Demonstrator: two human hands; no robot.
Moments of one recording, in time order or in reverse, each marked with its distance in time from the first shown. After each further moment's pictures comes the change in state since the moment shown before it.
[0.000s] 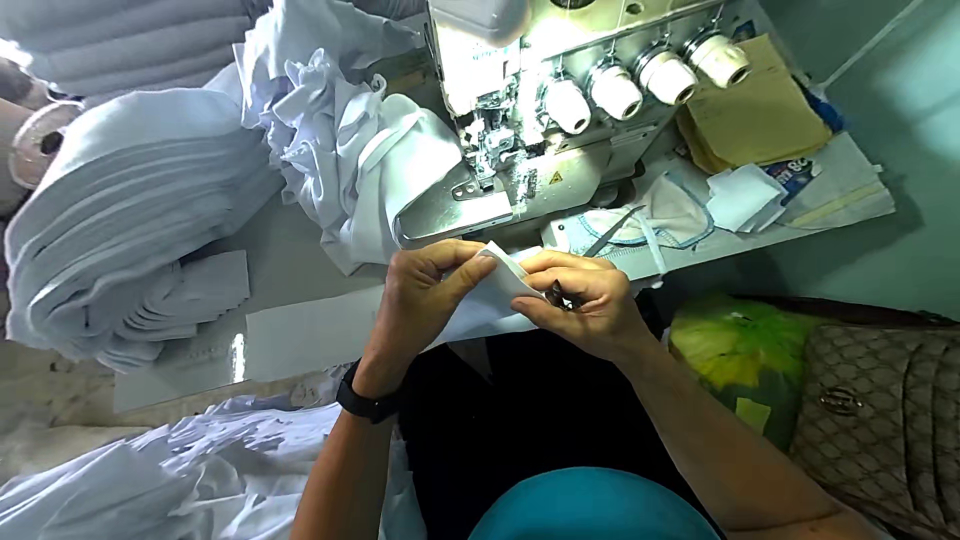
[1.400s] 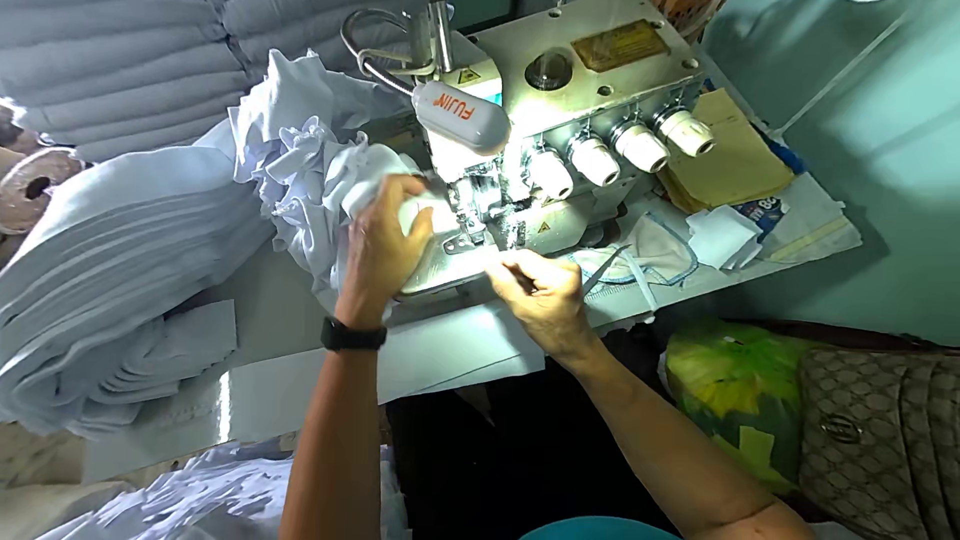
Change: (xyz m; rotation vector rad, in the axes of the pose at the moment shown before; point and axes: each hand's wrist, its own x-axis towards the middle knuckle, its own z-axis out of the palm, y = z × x) left_hand 0.092 -0.048 -0.045 0.655 0.064 0.089; right_hand 0.043 0.036 0.025 -0.403 0.343 0.066
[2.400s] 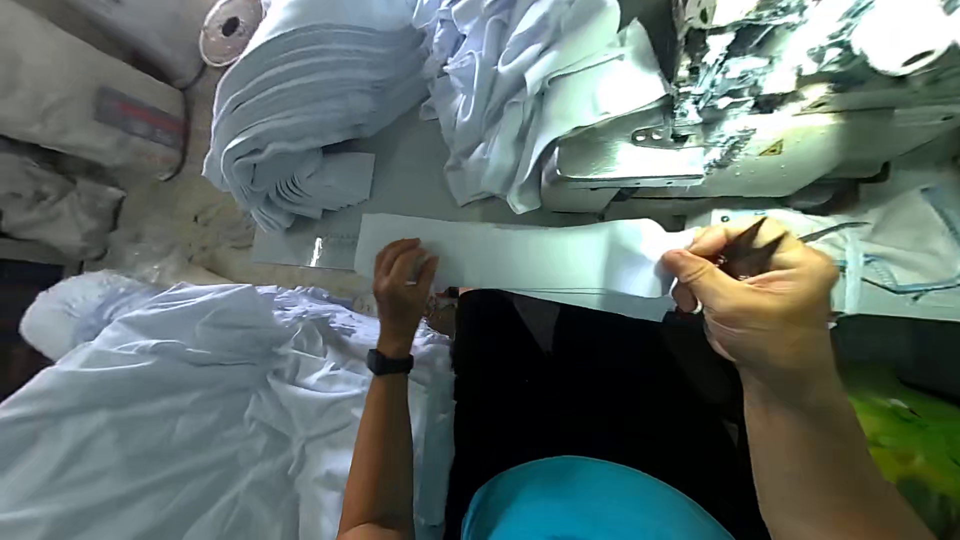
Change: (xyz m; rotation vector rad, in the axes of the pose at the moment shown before) left_hand -0.254 -0.042 -0.026 0.304 0.373 -0.278; right_hand -0.032 -0.019 -0.048 0.320 -0.249 0.279
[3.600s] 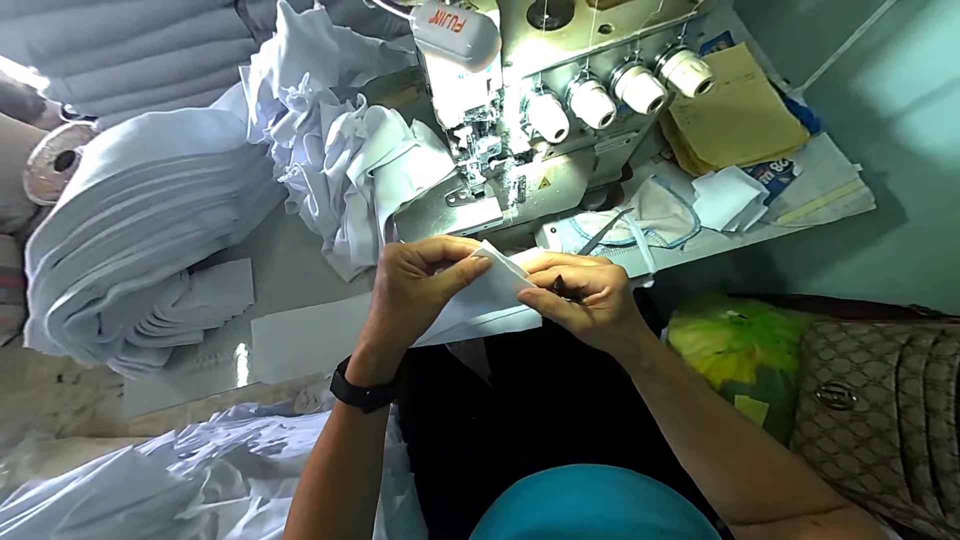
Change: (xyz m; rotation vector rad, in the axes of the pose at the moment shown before) left_hand 0.121 0.163 0.030 -0.958 -0.547 0.081; right_hand -0.002 0.005 -0.010 0.050 -0.134 -0.304
